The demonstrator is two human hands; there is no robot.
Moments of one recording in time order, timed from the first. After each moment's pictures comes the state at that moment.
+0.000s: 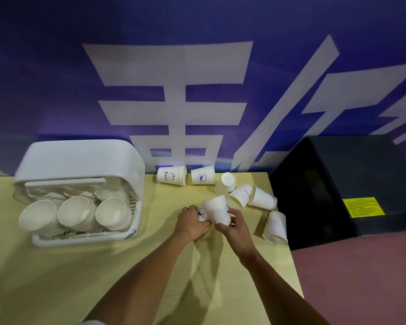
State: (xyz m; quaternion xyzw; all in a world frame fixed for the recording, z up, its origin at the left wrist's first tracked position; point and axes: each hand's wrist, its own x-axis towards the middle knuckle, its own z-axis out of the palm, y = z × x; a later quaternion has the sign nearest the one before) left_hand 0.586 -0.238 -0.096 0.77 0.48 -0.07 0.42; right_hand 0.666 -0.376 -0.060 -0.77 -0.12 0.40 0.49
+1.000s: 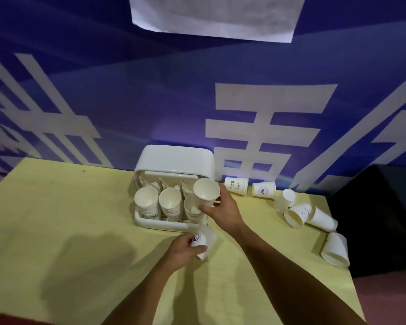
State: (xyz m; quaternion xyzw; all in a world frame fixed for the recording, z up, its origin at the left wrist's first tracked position) left_hand 0.338 -0.207 -0.043 0.64 0.50 0.03 0.58; right_hand 0.515 -0.226 0.016 -0.73 -0.39 0.35 0.45
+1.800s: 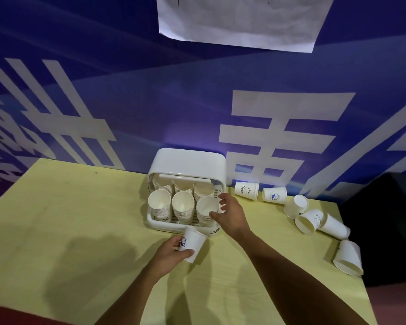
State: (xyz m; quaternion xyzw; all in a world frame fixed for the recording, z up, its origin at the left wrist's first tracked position) left_hand 0.270 -0.181 -0.044 0.61 0.52 0.06 0.60; right_hand 0.499 -0.208 -0.002 -0.80 -0.40 0.30 0.35
